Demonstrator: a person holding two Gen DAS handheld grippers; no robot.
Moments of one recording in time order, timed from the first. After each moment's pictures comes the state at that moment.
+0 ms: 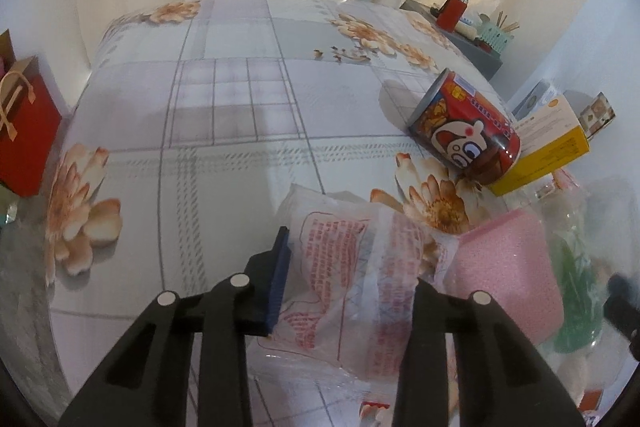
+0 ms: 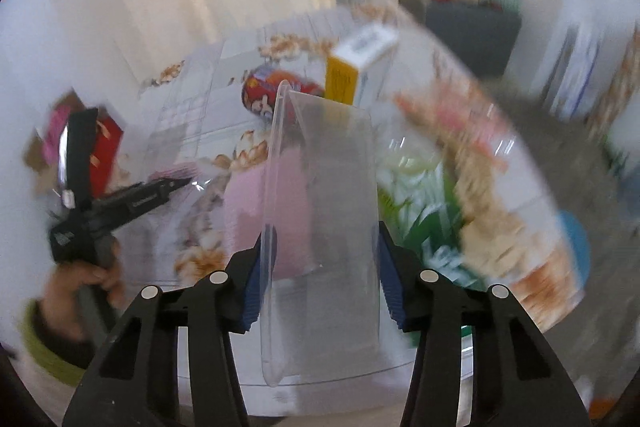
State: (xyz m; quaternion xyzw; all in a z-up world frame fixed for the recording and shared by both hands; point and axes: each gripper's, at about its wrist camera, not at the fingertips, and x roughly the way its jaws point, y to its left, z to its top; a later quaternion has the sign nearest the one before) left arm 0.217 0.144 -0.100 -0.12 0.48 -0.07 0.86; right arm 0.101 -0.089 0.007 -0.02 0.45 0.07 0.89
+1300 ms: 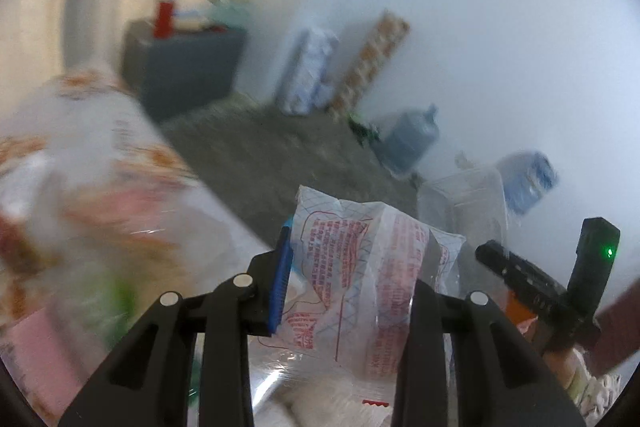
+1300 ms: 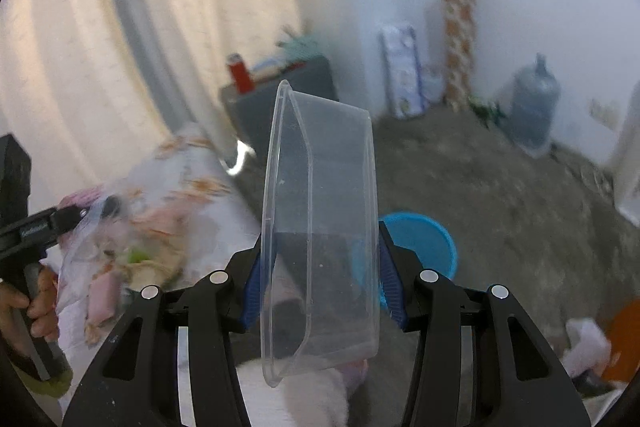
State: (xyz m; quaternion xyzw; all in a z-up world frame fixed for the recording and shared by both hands) left arm 0.159 -0.224 0.054 -0.04 0.42 -0.42 0.80; right arm -0.020 -0.460 0.030 0.18 0.33 -0.14 0.92
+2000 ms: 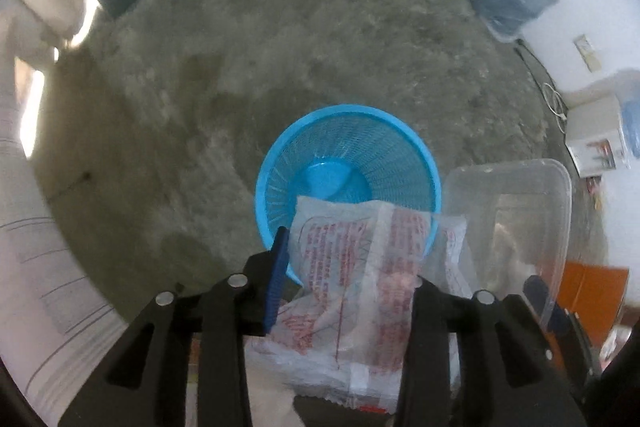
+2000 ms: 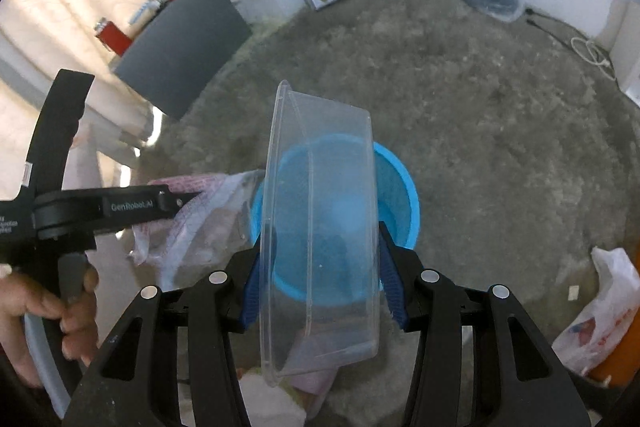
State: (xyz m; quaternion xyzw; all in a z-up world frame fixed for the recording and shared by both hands) left arm 0.269 -0.539 -0.180 0.14 0.66 -0.27 0.69; right arm 0.088 -0.627 -0.164 0.31 0.47 -0.19 0.81
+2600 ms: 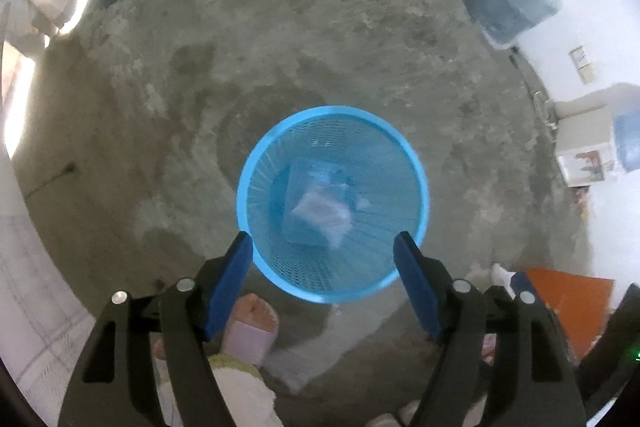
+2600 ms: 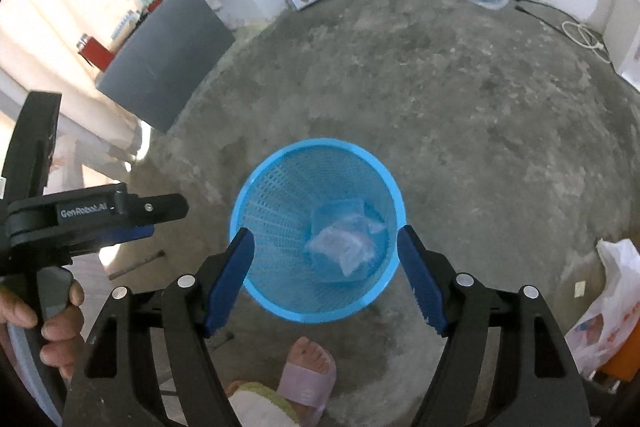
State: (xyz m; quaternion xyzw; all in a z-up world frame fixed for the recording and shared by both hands) left arm 0.273 -0.545 -0.181 0.10 0.67 -0.29 0.68; right arm 0.061 -0.648 -0.171 0.33 0.45 -0.21 0.80
